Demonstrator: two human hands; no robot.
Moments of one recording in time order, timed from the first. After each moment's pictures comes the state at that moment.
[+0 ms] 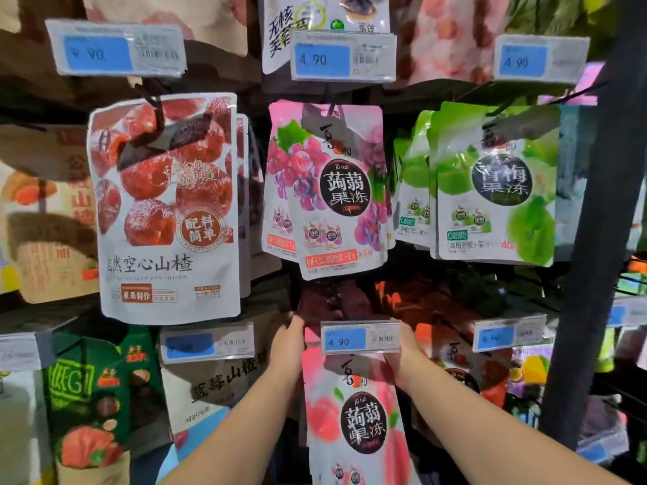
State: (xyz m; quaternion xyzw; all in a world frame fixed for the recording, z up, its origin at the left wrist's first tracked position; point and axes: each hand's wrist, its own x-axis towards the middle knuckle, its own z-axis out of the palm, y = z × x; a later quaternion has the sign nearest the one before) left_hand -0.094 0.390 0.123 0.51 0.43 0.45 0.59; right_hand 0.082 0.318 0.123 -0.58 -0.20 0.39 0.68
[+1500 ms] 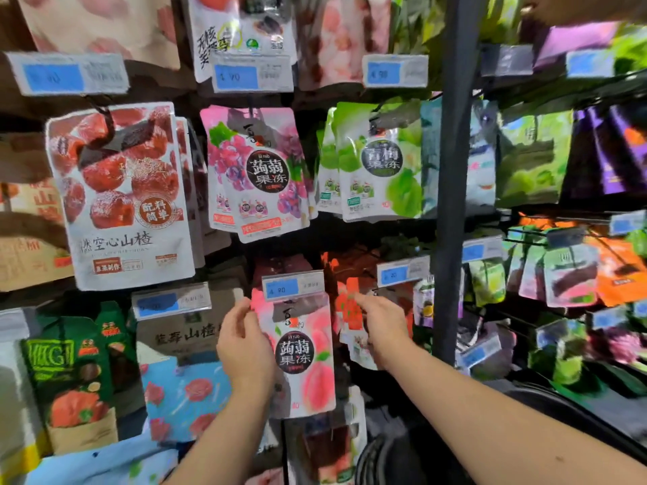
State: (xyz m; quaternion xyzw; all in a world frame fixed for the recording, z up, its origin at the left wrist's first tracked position) left_hand -0.121 0.230 0.130 0.48 0.39 0.66 0.43; right_hand 0.054 0.147 0.143 -0.65 -0.24 0.23 0.68
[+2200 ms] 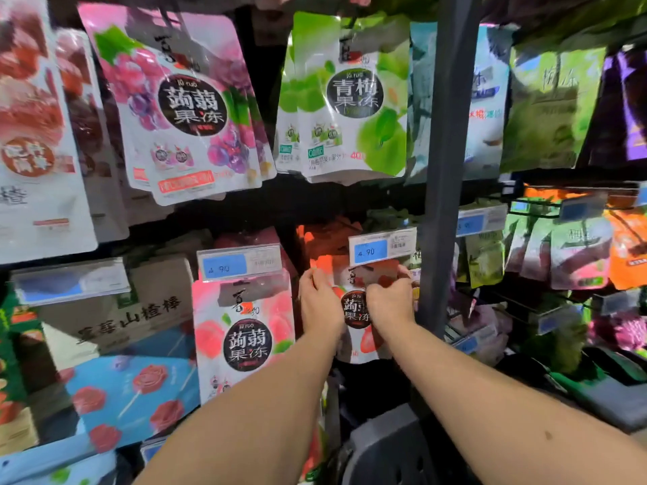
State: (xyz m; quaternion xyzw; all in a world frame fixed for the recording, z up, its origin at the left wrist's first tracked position) left_hand 0.067 0.243 0.096 0.60 0.42 0.50 0.47; right_hand 0.132 0.169 0.116 -0.71 -0.18 0.14 0.66
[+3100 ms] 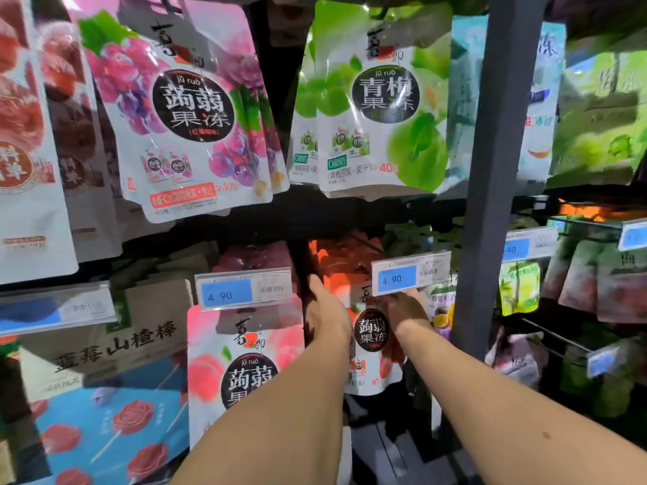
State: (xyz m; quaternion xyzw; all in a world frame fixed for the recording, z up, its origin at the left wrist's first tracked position) left_hand 0.086 0.271 0.120 0.42 0.52 0.44 0.60; right_hand 0.183 0.213 0.120 -0.81 -0.32 0.19 0.45
